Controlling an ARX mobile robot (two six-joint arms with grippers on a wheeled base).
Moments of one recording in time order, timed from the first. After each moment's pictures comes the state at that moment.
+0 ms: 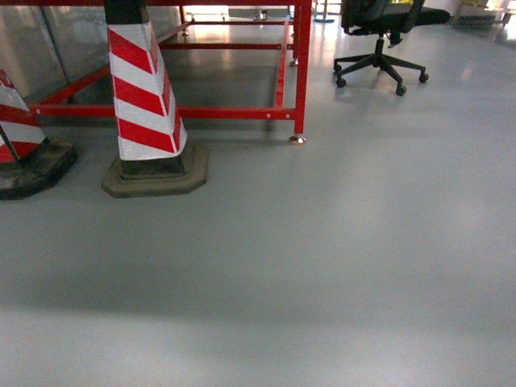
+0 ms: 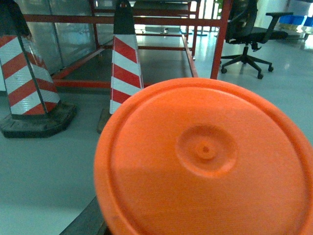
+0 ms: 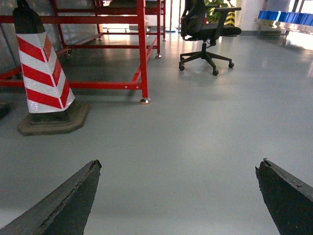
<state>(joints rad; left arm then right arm) 0.00 0.01 0.01 -0.01 0.00 -0.01 0.00 0.00 0.01 -0.01 0.00 0.00</state>
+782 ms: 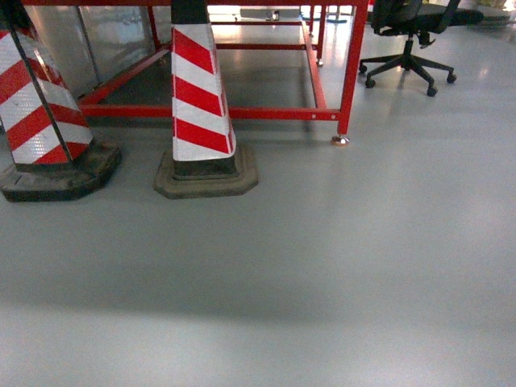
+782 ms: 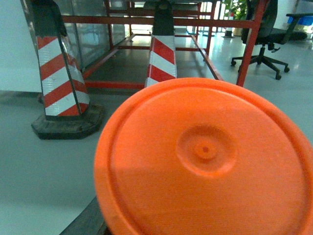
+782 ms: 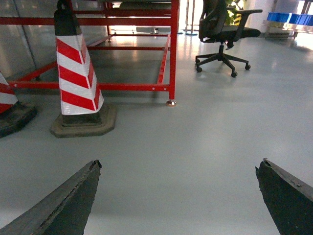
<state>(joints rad) 0.00 0.01 0.01 0.00 0.00 -0.01 0.00 0.00 0.01 0.00 0.00 0.00</state>
